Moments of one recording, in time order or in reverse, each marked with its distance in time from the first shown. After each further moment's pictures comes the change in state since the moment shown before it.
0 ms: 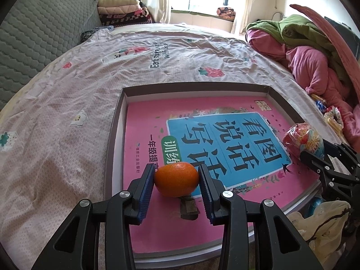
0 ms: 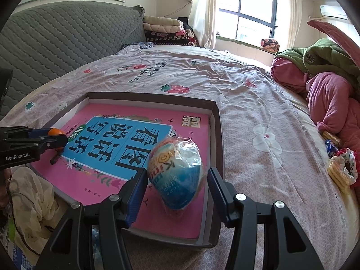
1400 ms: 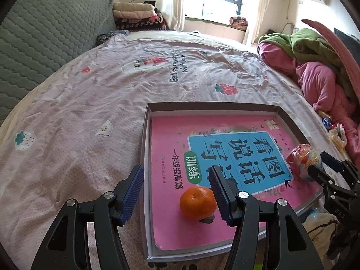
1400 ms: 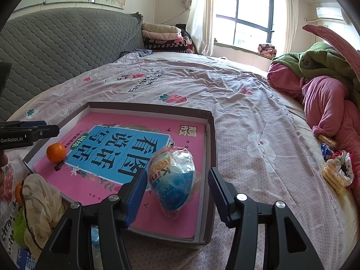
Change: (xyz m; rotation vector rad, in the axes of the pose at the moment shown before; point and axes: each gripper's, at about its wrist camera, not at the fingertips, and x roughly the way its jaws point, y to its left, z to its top) left arm -0.028 0.022 0.014 -0.064 -0.041 0.049; right arm -0.015 -0.001 0.004 0.010 -0.048 -0.008
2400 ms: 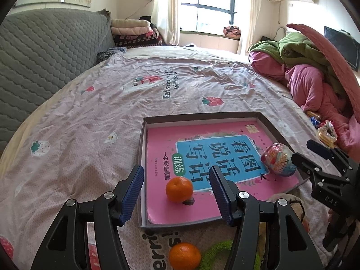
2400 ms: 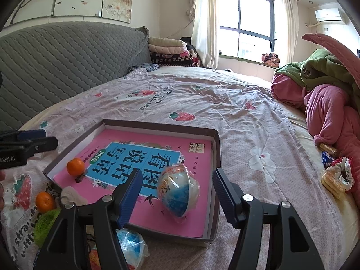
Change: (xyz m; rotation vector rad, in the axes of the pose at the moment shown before) left arm -0.064 -0.026 -0.015 0.051 -0.095 0.015; right arm -0.034 0.004 0.010 0.011 -0.092 0.055
